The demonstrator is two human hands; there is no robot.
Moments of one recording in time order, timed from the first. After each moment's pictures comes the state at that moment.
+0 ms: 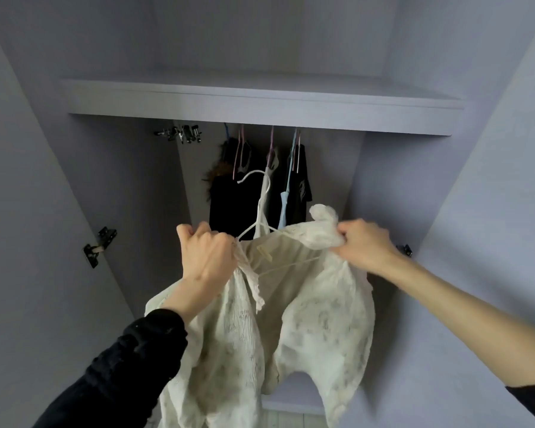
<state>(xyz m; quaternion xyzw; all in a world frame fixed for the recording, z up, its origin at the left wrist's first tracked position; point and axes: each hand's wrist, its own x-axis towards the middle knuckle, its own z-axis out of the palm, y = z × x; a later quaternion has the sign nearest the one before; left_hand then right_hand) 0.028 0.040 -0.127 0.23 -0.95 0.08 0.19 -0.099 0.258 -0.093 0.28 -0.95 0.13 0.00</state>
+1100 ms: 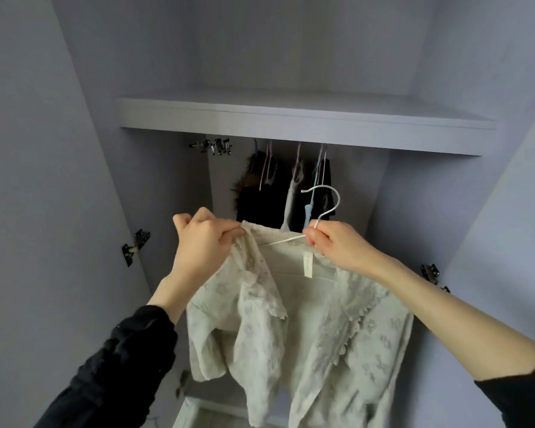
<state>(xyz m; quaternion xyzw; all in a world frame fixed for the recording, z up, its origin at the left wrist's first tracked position) 0.061 0.006 -0.102 0.14 -0.90 -0.10 0.39 -0.076 0.202 -0.082 0.44 -0.85 0.29 -0.03</state>
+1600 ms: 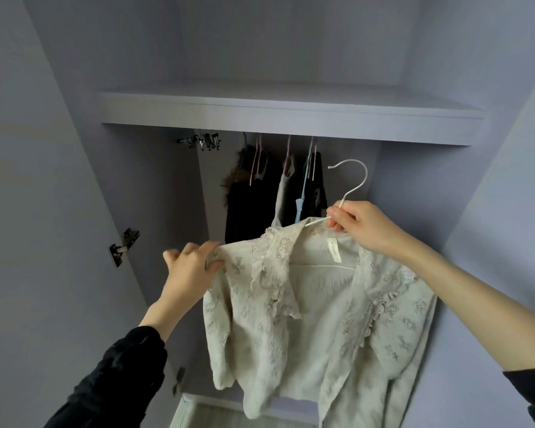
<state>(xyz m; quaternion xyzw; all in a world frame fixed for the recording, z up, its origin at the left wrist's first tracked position) 0.062 -0.011 -0.165 0.21 -0.93 -0.16 0.26 -0.098 0.240 -0.061 0.40 -0.85 0.34 -0.01</state>
